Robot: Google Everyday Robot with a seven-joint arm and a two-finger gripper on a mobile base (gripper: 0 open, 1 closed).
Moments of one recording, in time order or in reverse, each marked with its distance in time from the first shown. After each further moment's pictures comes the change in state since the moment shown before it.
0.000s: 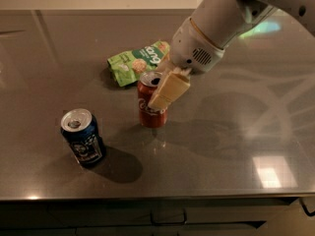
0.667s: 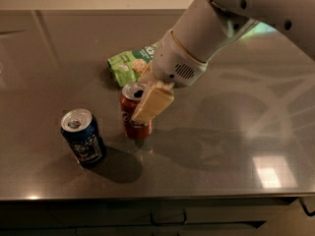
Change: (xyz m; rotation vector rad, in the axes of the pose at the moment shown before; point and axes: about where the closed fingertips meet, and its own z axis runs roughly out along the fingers) arm -0.022 0.027 0.025 -0.020 -0.019 -0.063
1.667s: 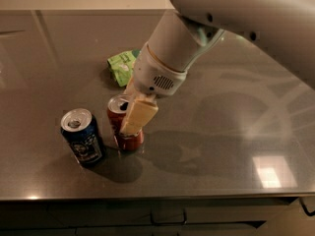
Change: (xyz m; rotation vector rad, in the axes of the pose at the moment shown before) arm -0.012 0.013 0.034 -0.035 0.079 -0.049
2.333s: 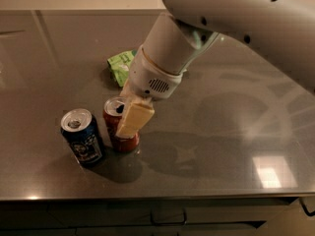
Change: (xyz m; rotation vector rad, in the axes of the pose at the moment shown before) arm -0.004 0.003 0.007 -0.003 0.002 -0.010
